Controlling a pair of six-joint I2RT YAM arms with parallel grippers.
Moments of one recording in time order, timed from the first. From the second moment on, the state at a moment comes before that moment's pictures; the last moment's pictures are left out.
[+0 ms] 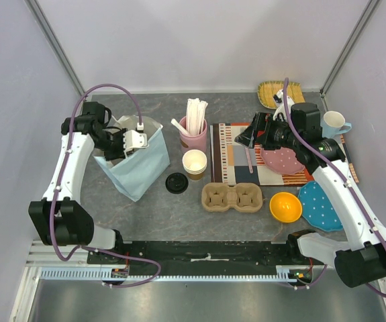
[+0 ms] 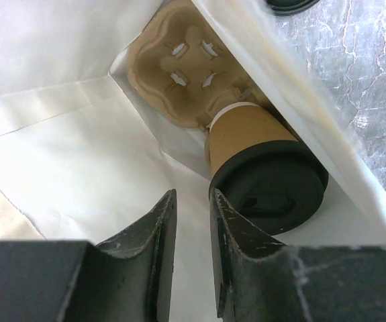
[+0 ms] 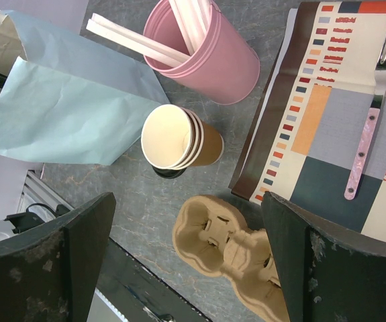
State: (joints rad) left arm 0.02 1.42 1.38 -1.21 0.47 1.48; right arm 0.25 1.14 1.20 -0.57 -0.44 0.43
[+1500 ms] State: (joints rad) left arm 0.02 1.40 1.48 -1.29 0.50 1.49; right arm 0.26 1.14 1.20 -0.57 -0.44 0.43
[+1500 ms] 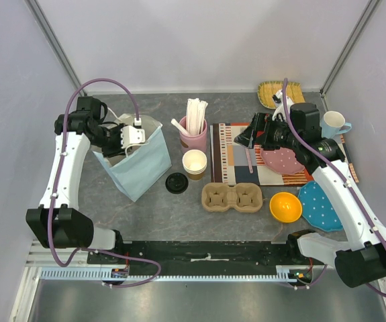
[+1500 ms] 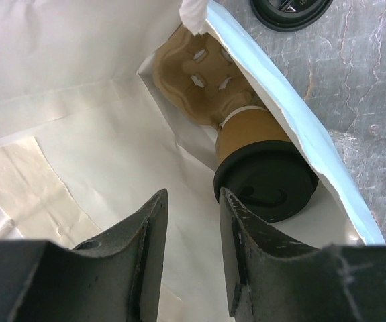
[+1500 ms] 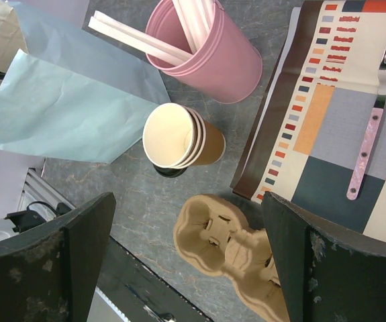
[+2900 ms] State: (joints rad) left arm 0.02 1.36 1.58 -1.12 0.54 1.25; right arm 0.27 1.16 1.20 -0.57 -0.44 0.43
